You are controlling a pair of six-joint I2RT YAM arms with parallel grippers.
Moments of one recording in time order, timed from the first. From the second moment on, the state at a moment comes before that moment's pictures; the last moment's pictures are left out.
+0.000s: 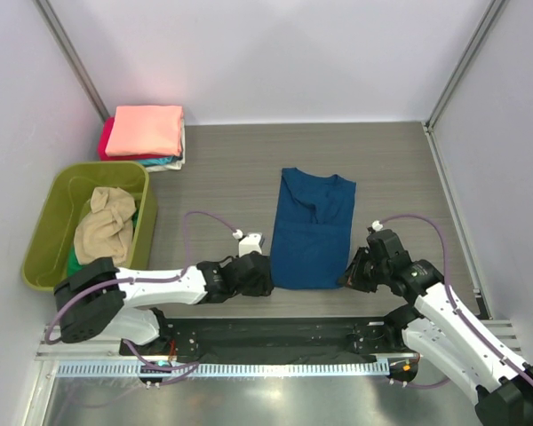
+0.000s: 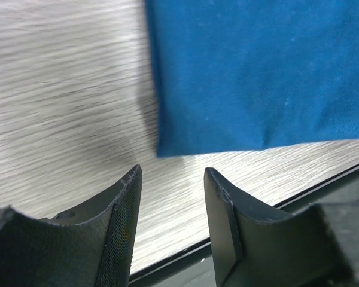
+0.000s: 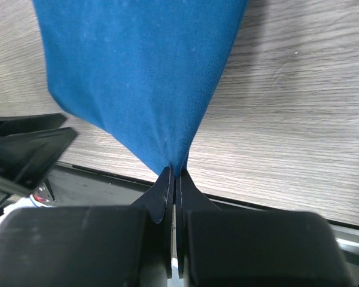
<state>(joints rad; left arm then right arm) -1.13 1.38 0.59 -0.09 -0.26 -0.93 0.45 0.68 0.48 -0.75 -0.19 0.82</state>
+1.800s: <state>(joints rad) -1.37 1.10 0.67 -0.38 -0.29 -1.15 0.45 0.68 0.48 -0.78 -0.17 0.83</state>
